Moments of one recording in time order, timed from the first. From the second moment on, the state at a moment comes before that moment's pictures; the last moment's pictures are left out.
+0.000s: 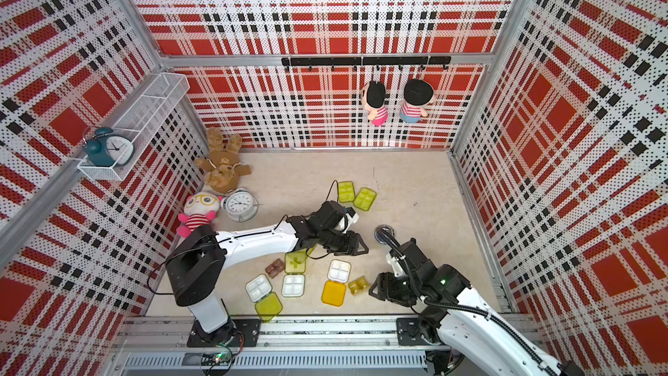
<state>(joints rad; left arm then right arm) -0.95 1.76 1.13 -0.20 0.46 -0.83 0.67 0.61 0.47 -0.99 -0.43 0.86</state>
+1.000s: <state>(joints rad) -0.98 1.85 1.03 -0.15 0.38 -0.92 0.69 0.97 0.46 -0.69 -0.36 0.84</state>
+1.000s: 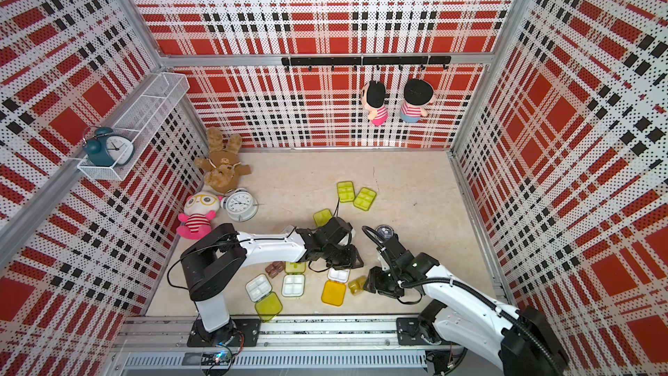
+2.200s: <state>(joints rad) -0.97 1.77 0.94 -0.15 0.34 -0.94 0.70 1.14 0.51 -0.58 -0.31 0.82</state>
